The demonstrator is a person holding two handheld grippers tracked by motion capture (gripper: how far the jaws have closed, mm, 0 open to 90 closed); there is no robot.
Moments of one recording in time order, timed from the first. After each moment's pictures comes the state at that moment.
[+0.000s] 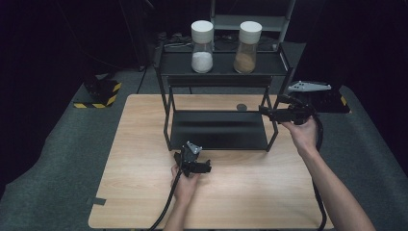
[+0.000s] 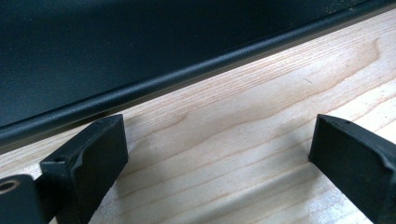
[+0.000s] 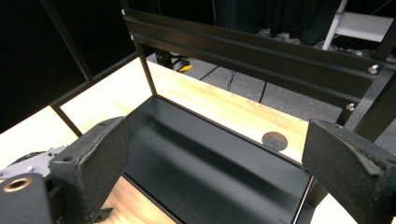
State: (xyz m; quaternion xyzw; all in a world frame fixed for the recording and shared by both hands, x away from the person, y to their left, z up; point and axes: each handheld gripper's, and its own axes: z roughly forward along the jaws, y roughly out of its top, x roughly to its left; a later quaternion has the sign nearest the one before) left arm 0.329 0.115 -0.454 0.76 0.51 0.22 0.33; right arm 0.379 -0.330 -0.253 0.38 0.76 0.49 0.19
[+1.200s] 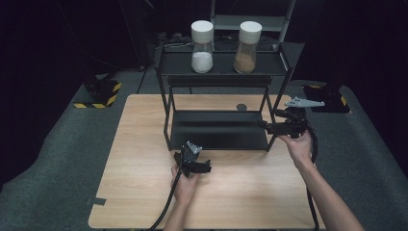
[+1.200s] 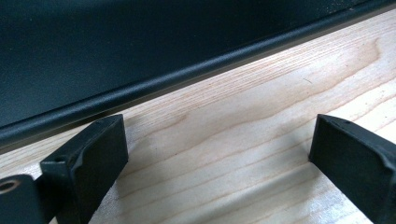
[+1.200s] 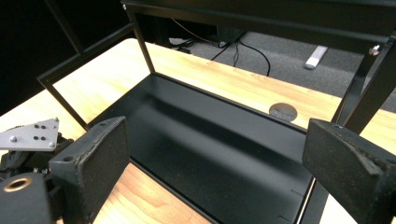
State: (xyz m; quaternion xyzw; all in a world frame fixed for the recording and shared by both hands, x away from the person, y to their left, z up) left arm 0.328 0.115 -0.454 0.76 0.51 0.22 0.33; right arm 0.373 -0.335 -0.299 0.40 0.76 0.48 0.18
